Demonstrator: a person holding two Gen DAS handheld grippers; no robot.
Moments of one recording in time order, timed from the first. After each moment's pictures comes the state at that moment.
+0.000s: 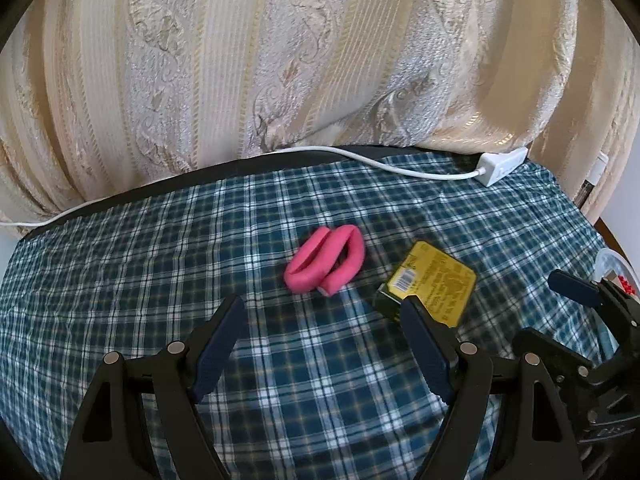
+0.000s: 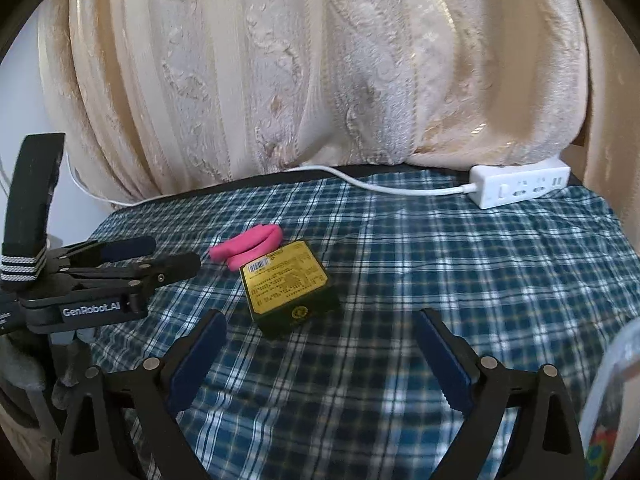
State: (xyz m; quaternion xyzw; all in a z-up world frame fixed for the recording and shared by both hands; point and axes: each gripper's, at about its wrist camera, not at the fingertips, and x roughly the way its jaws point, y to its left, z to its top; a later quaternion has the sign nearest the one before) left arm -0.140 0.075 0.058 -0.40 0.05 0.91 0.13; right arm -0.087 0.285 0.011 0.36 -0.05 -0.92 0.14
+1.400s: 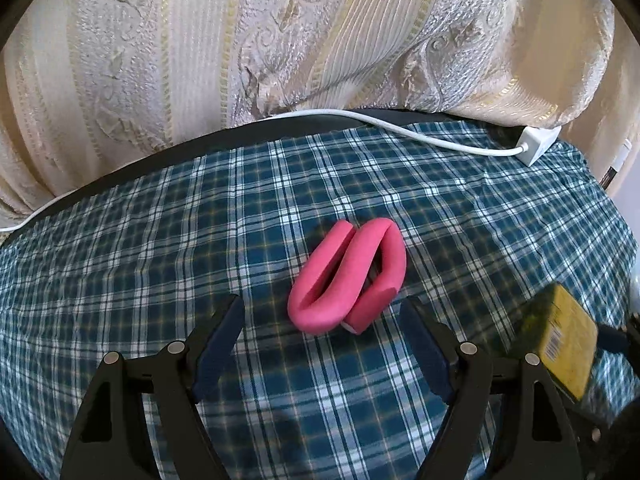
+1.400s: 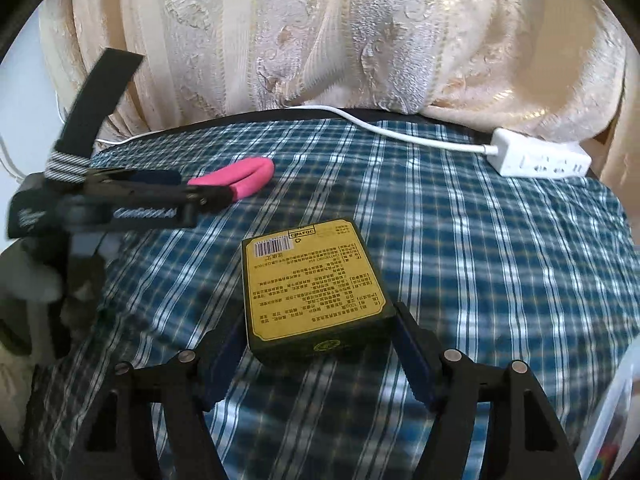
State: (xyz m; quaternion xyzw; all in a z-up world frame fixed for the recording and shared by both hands) left arm -0.201 0.085 0.007 -0.45 0.06 0.88 0.13; right arm -0.090 0.274 -0.013 0.42 0.01 -0.89 0.14
